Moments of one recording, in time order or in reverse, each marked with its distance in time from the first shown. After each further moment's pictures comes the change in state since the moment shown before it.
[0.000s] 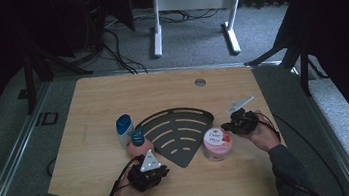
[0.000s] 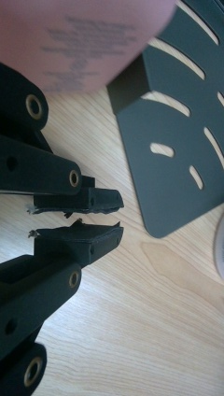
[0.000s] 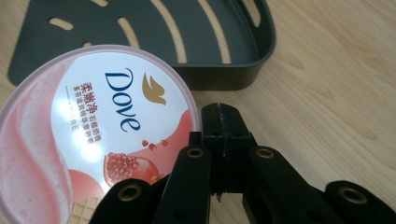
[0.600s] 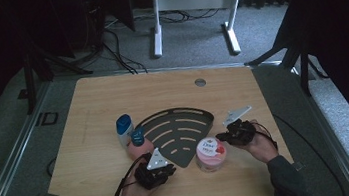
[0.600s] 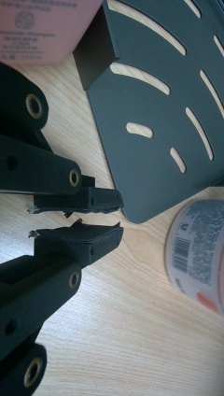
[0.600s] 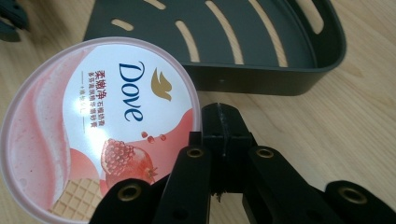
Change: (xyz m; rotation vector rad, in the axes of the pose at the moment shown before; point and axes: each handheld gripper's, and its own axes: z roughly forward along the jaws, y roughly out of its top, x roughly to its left) left arm -0.004 0.009 0.012 -0.023 -0.033 0.009; right arm 0.035 -0.006 -0.002 -0.038 0.066 -0.027
